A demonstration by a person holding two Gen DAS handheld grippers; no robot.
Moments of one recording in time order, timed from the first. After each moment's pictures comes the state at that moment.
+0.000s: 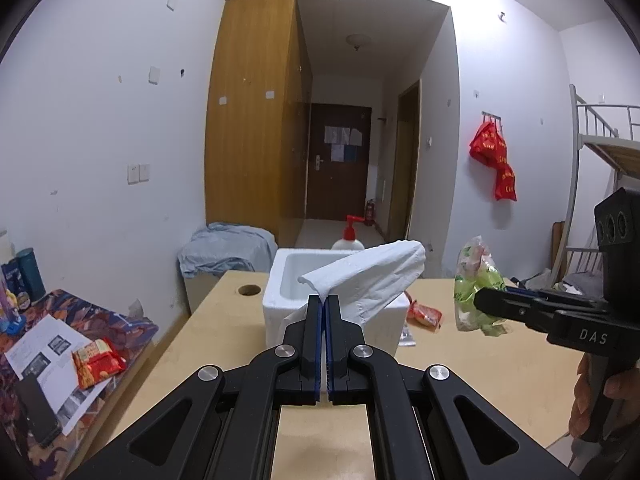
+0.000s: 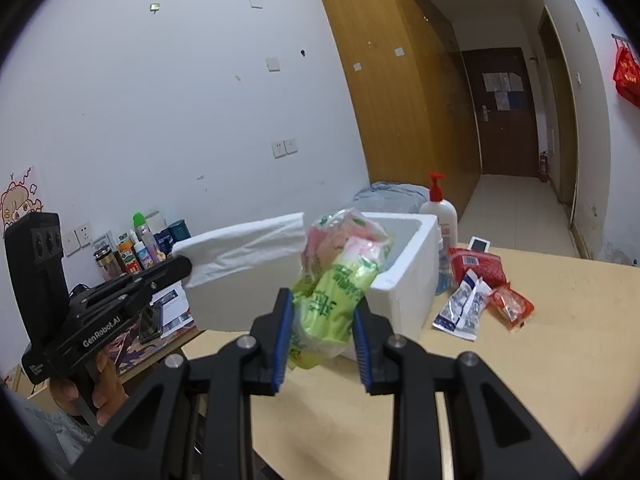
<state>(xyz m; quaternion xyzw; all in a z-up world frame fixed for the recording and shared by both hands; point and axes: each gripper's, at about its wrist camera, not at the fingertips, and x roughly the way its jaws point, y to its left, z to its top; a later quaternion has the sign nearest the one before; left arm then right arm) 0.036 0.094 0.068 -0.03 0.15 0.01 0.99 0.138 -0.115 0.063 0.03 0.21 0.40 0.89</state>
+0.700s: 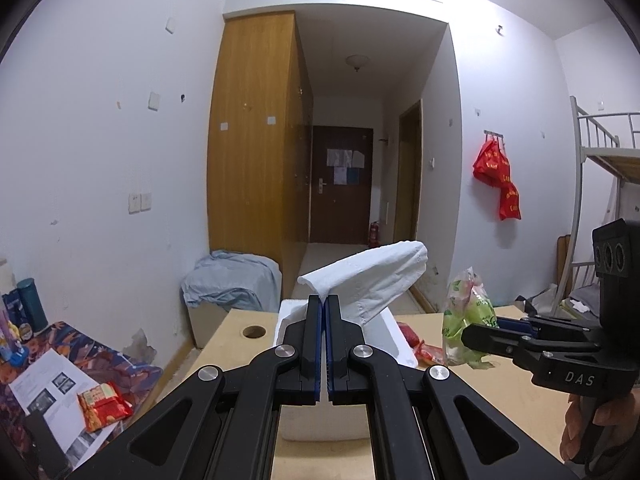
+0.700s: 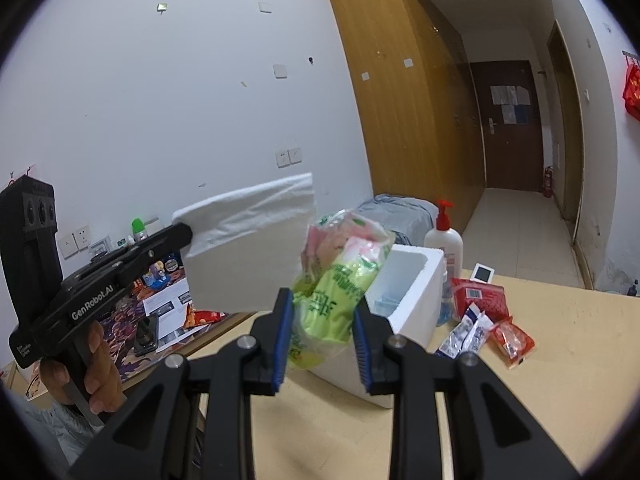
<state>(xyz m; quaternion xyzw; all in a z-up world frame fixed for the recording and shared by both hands) 0.062 0.097 0.109 -0.02 0.11 0.02 0.99 0.161 -0.097 0.083 0.02 0.20 0.41 0.89</state>
